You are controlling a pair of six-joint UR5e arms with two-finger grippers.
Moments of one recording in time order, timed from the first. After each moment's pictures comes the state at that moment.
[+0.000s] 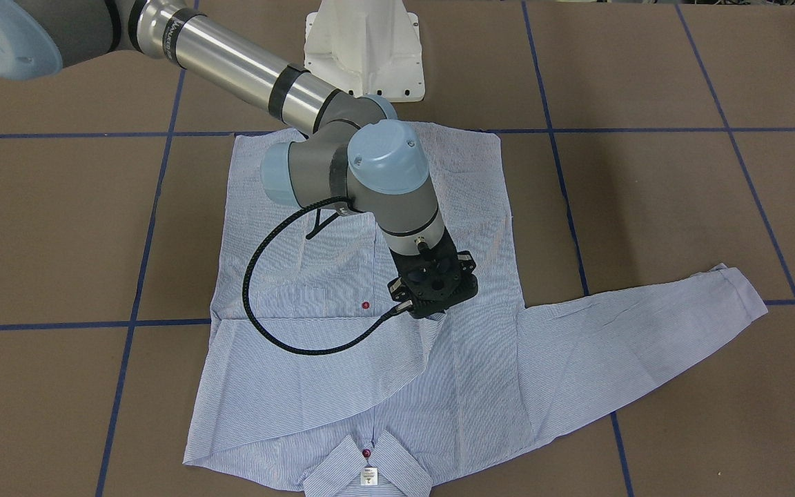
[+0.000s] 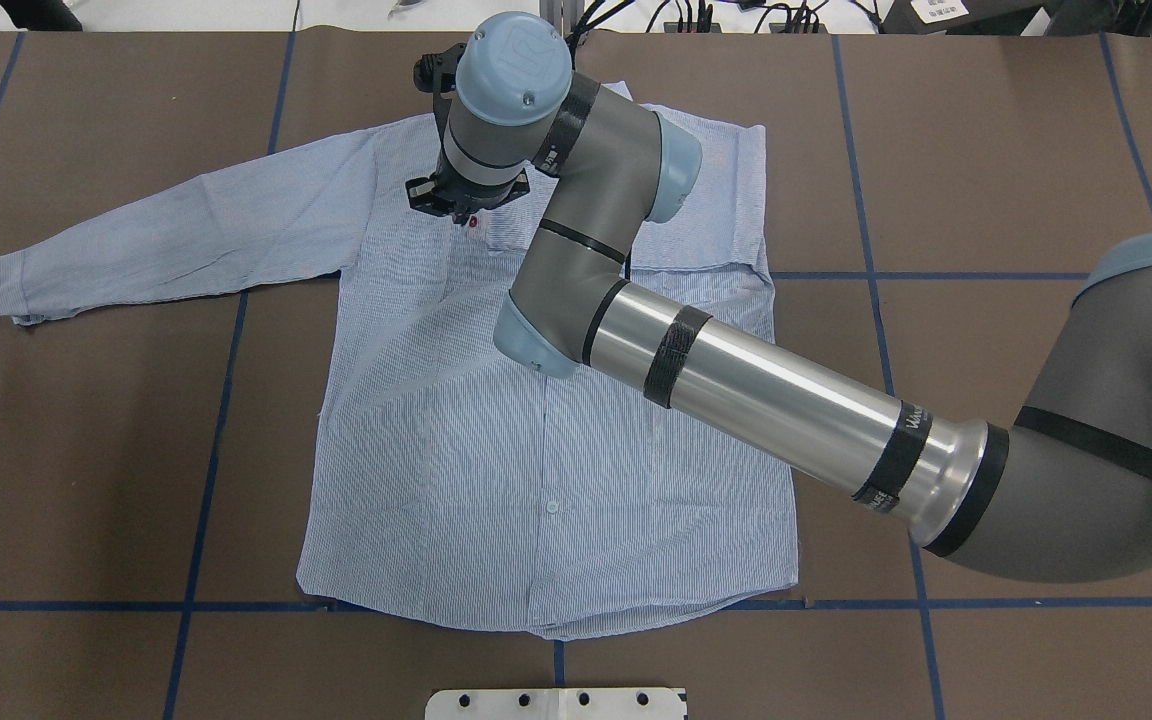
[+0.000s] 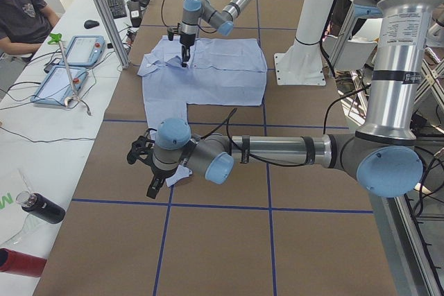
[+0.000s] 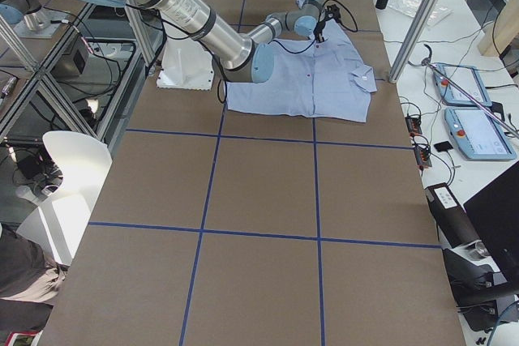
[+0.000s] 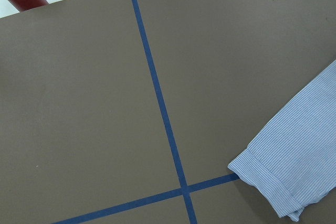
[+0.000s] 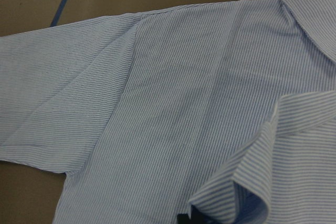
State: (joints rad) left arm -1.54 -1.64 -1.49 -2.07 -2.31 -0.08; right arm 0.64 -0.41 0.94 -1.04 1.91 0.96
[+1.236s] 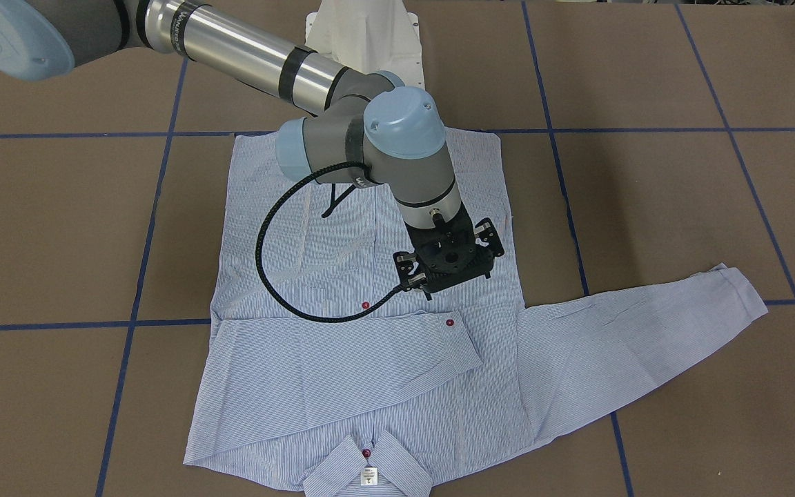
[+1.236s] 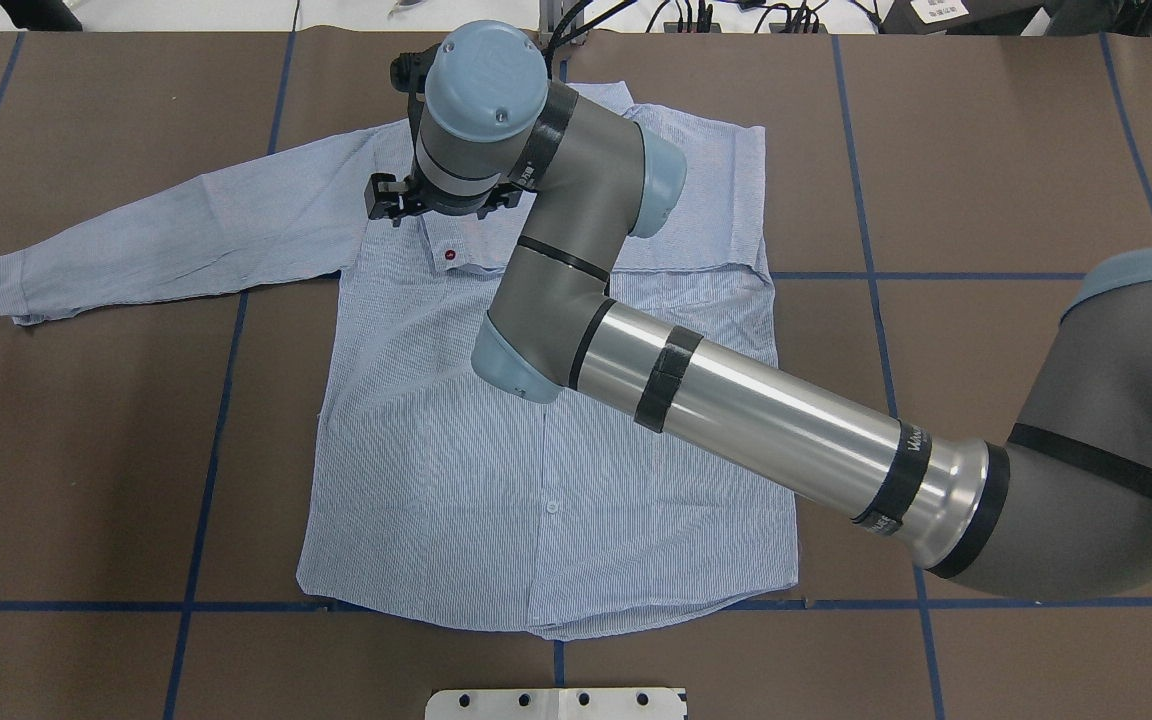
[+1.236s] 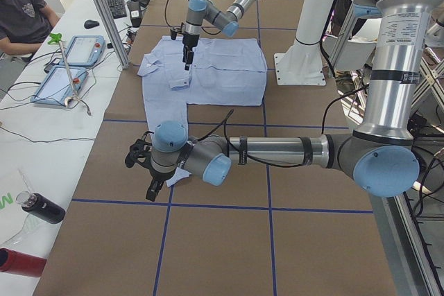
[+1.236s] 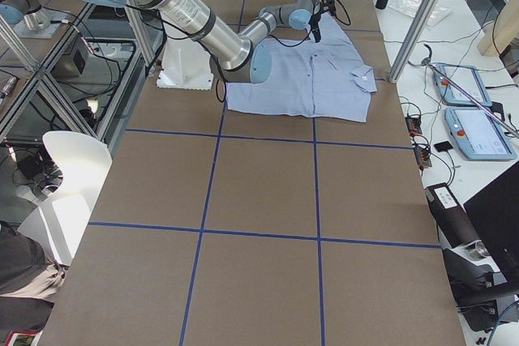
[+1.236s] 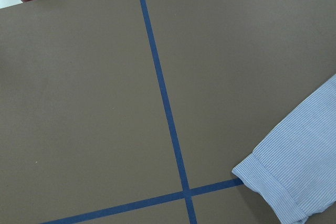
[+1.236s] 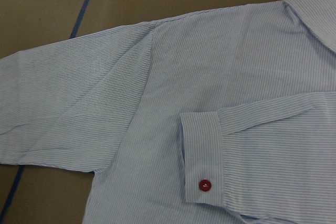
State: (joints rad) left arm -1.53 -1.68 -1.44 -2.07 -2.31 -0.19; right arm 0.62 -0.44 1.08 -1.16 1.86 1.04
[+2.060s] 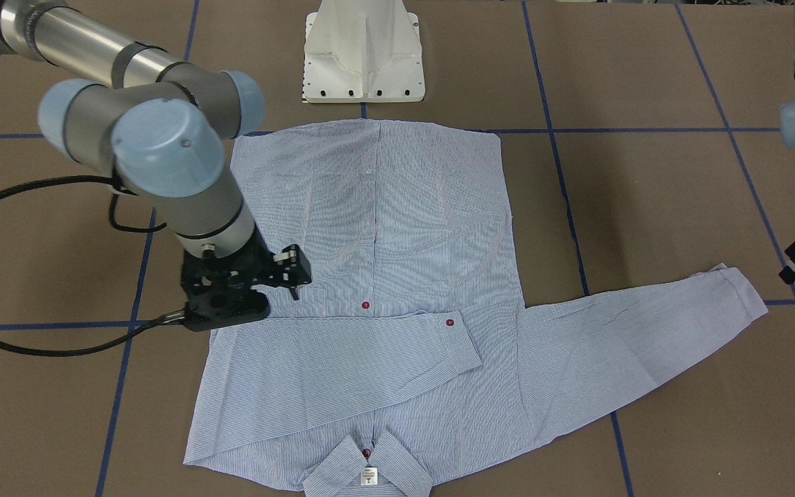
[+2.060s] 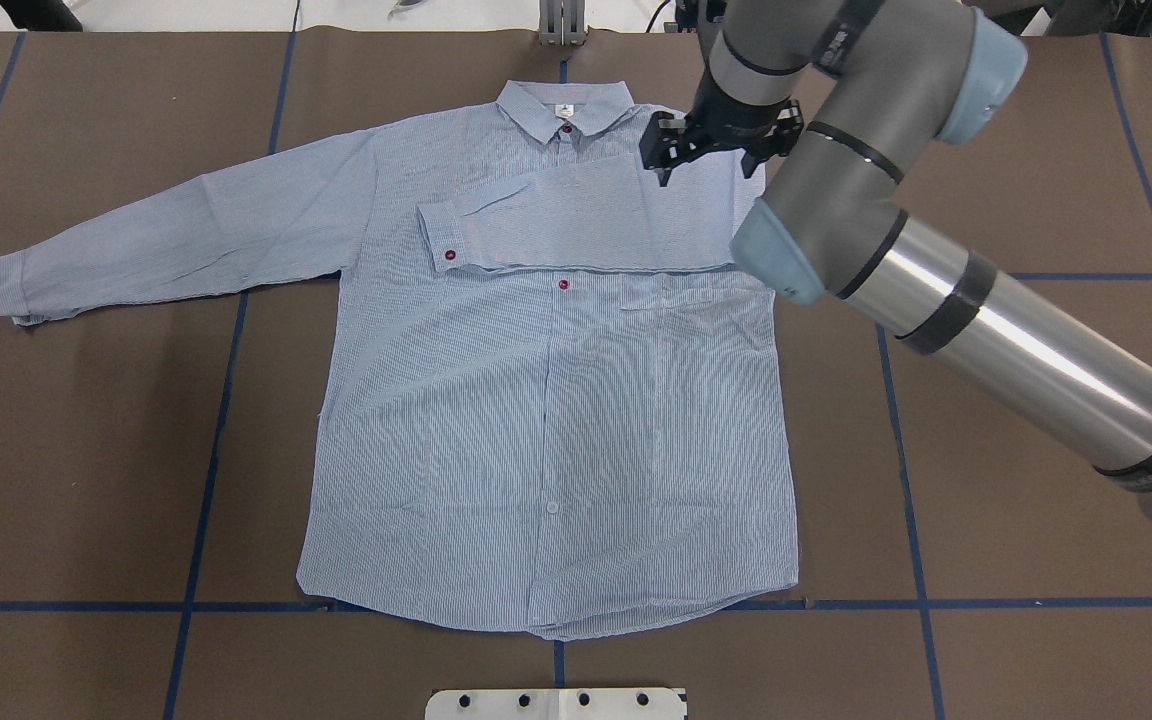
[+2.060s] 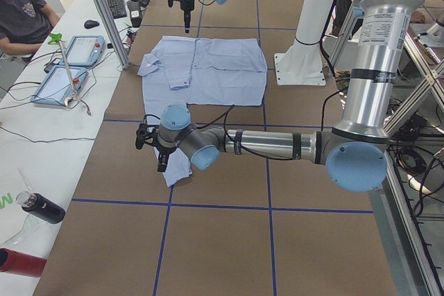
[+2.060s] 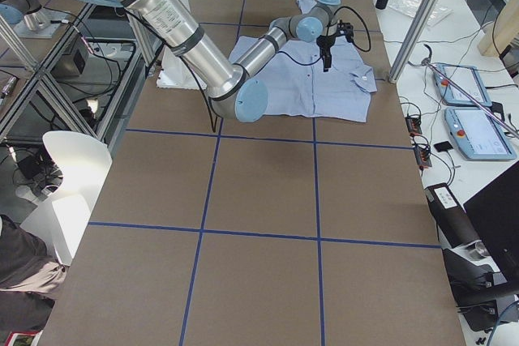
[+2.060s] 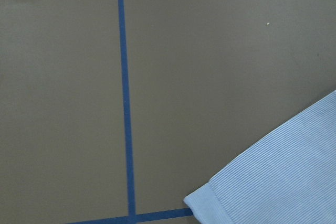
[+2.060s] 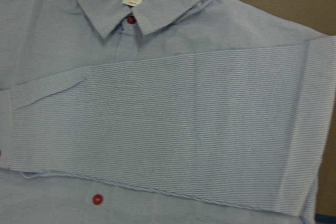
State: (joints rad) left arm -1.25 -1.69 -1.44 -2.38 -2.18 -0.84; right arm 0.89 -0.80 1.49 -1.59 2.10 0.75
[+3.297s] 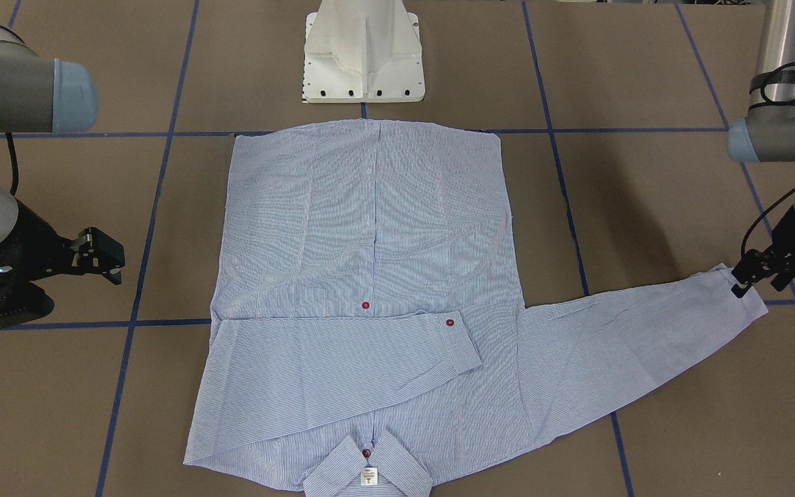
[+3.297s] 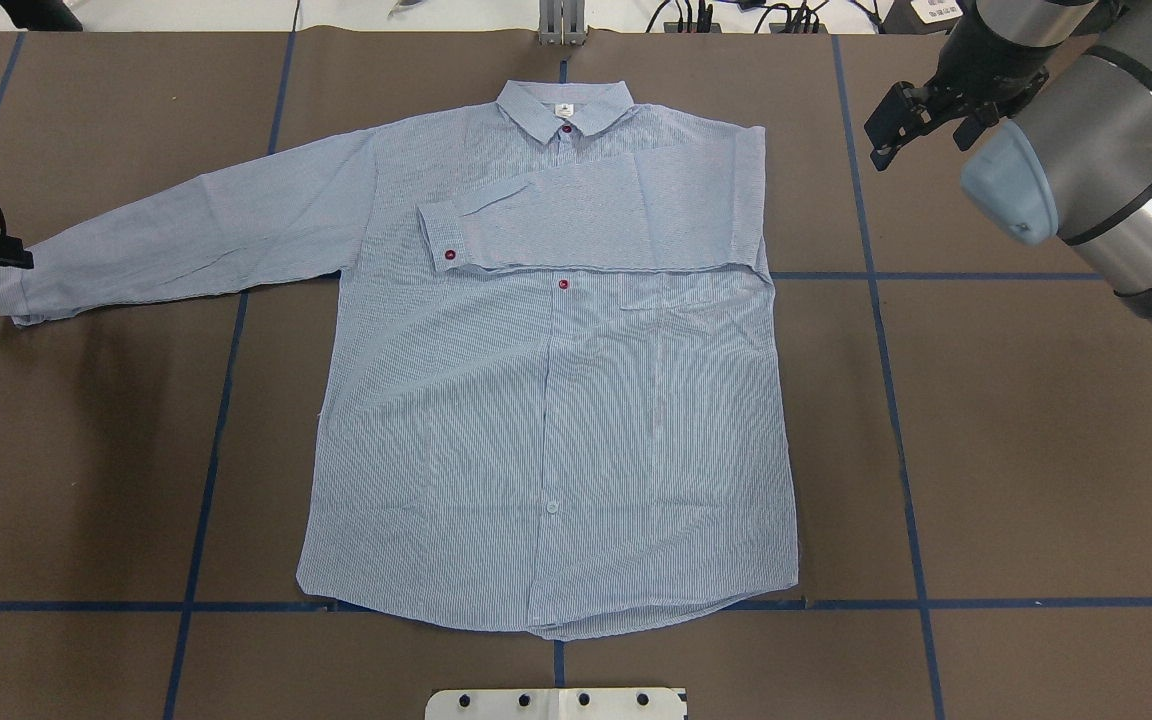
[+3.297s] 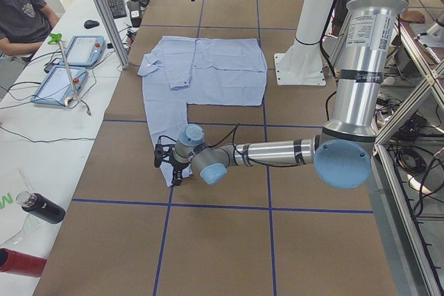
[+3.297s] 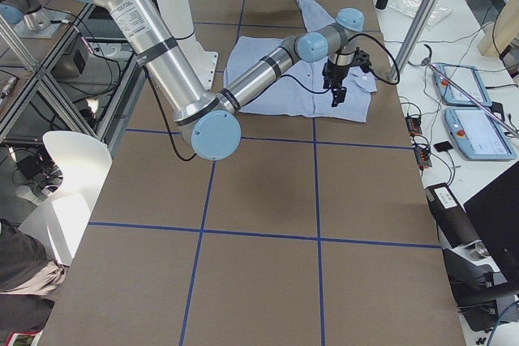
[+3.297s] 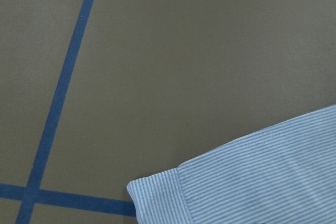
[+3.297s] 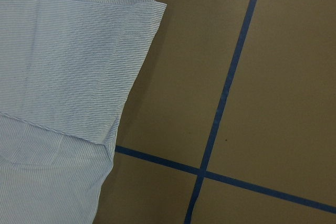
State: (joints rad) left arm -1.11 -1.68 -1.26 -2.54 -2.03 -0.93; right arm 1.09 -1.00 1.65 -1.78 2.25 0.38
